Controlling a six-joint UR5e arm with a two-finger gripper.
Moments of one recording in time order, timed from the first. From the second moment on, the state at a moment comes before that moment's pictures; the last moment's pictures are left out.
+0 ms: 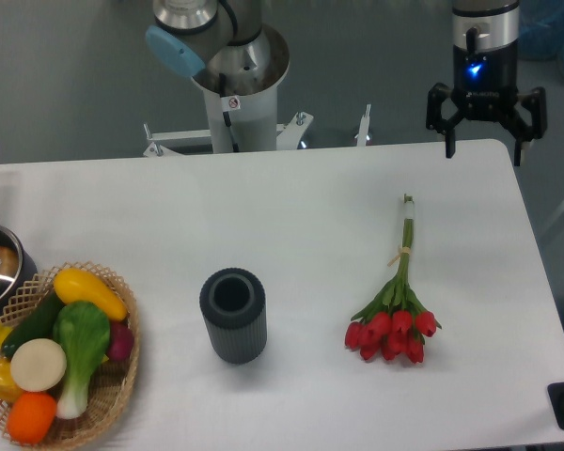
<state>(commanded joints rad) 2.95 -1.61 -1.75 -0.90 1.32 1.44</state>
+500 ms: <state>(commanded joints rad) 2.94 -1.62 -1.78 -0.89 1.32 1.39</state>
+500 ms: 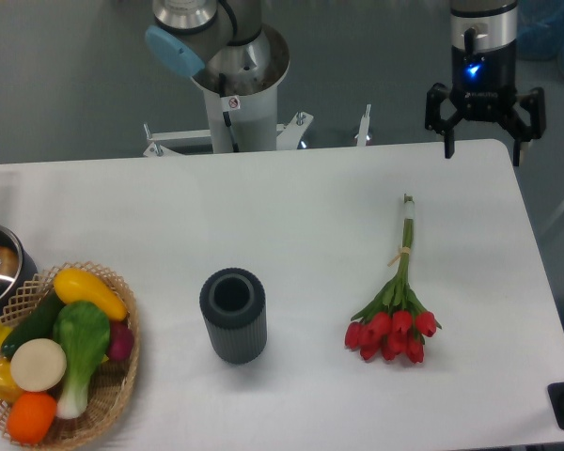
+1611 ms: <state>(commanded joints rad) 2.91 -1.85 -1.90 -0.83 1.33 1.30</state>
